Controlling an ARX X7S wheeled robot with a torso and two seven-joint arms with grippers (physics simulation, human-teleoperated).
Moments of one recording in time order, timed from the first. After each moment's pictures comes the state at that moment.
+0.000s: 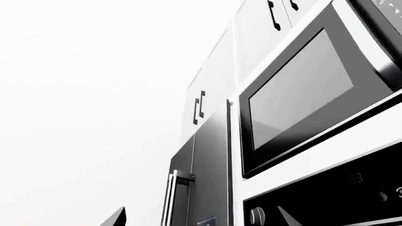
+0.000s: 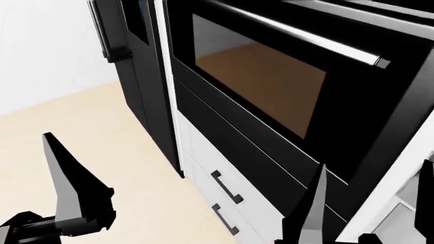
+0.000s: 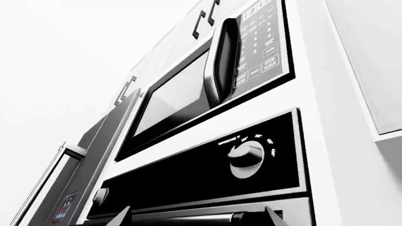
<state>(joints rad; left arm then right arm) 0.12 -0.42 0.15 0.61 0.07 0.50 -0.62 -0.19 0.43 -0.24 -0.68 -0.30 -0.45 0.56</state>
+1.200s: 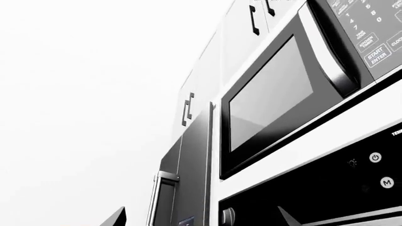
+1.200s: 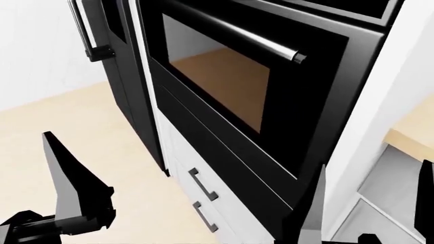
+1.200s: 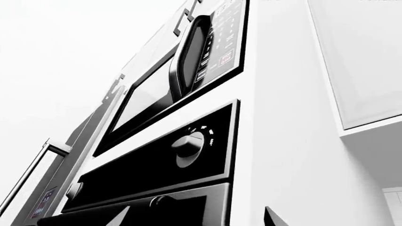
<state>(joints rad) 0.11 -0.42 0.16 0.61 0.07 0.50 -0.63 -0.19 0.44 -0.25 -0.68 -0.31 -0.44 0.57</state>
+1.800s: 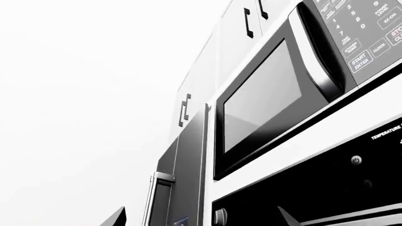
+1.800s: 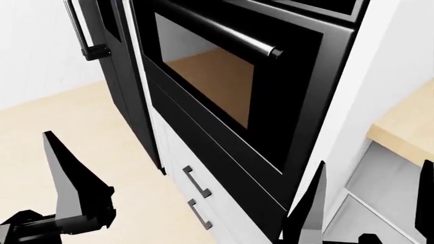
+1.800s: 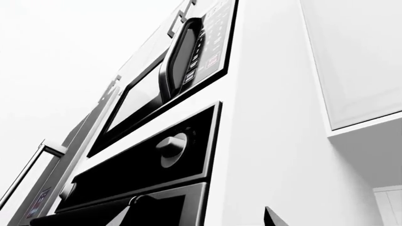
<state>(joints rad) 0.11 -0.43 0.16 0.61 0.07 0.49 -0.64 -0.19 0.44 -0.25 -0.68 -0.31 -0.44 0.57</state>
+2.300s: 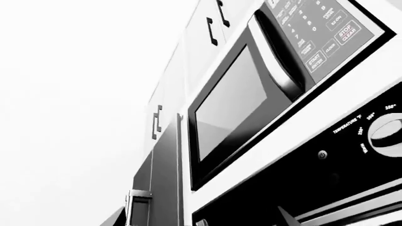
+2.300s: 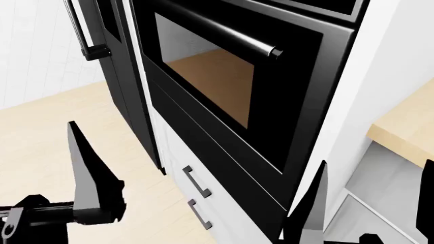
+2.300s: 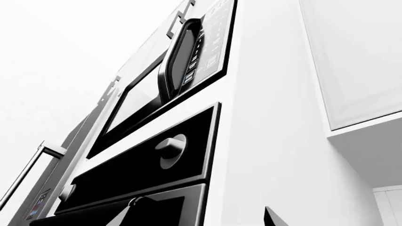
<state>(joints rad) 0.04 -0.51 0.17 0.58 0.06 0.48 -0.56 -0.19 0.45 -0.25 -0.69 -0.30 -0.44 0.58</state>
